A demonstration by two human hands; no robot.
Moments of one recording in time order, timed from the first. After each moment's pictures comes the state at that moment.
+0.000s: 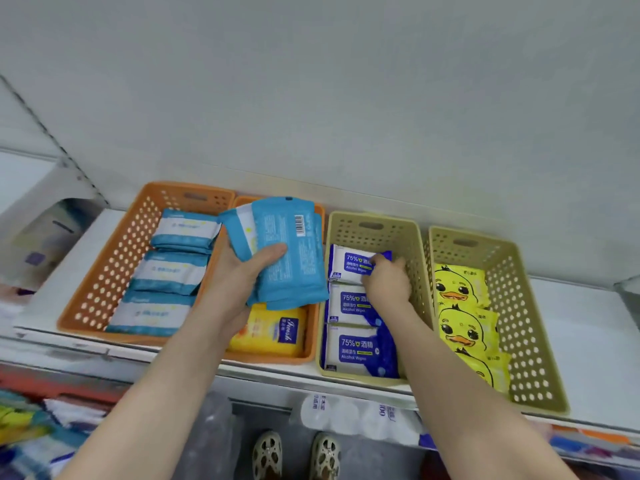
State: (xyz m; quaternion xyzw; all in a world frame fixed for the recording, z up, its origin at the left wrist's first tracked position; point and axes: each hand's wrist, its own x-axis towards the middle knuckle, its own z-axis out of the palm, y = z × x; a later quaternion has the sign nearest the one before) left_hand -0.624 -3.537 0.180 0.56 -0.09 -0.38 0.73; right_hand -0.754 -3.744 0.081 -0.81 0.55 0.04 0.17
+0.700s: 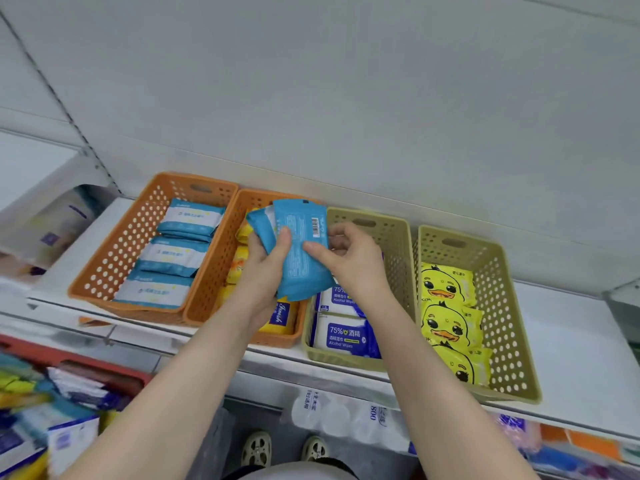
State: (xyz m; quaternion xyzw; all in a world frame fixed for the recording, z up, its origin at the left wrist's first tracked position) left_hand -0.674 -3.554 0.179 0.54 -0.05 -0.38 0.75; right_hand -0.758 -3.667 0.195 -0.76 0.36 -0.18 0.51
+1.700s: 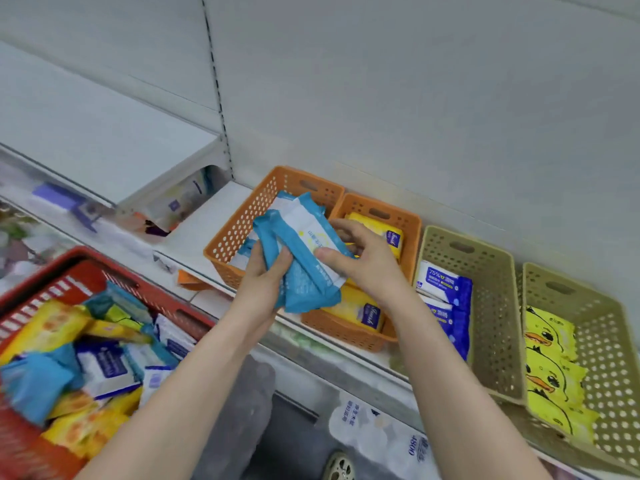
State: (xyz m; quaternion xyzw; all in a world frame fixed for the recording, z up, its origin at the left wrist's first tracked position) left_hand -0.627 -3.411 0.165 0.53 0.00 -0.26 0.81; right_hand -0.680 -3.571 0.191 -0.81 0.16 -0.09 0.55
